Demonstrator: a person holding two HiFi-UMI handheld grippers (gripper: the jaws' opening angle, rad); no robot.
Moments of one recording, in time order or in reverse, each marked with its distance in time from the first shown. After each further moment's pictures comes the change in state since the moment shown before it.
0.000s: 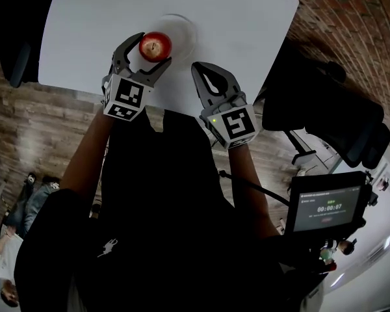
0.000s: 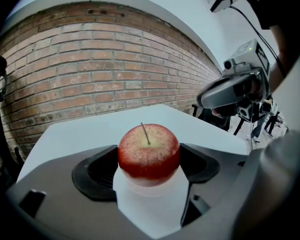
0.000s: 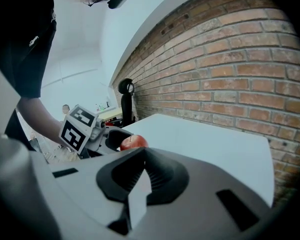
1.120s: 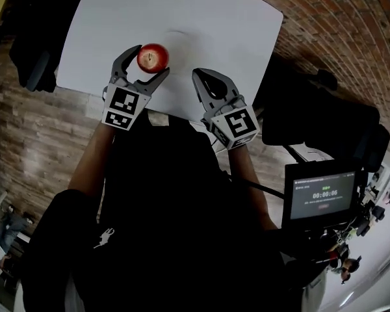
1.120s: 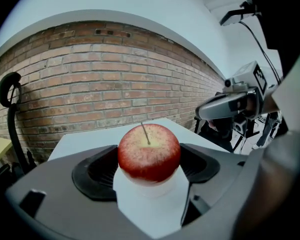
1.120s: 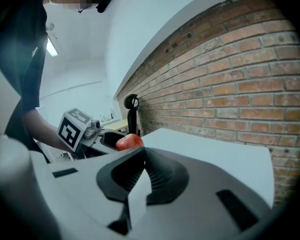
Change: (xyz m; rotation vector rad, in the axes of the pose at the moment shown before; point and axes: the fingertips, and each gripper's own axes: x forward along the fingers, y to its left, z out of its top) left arm -0.067 0.000 0.063 -0.032 -0.090 0.057; right arm -0.041 0.018 0.050 0.014 -0.139 0.023
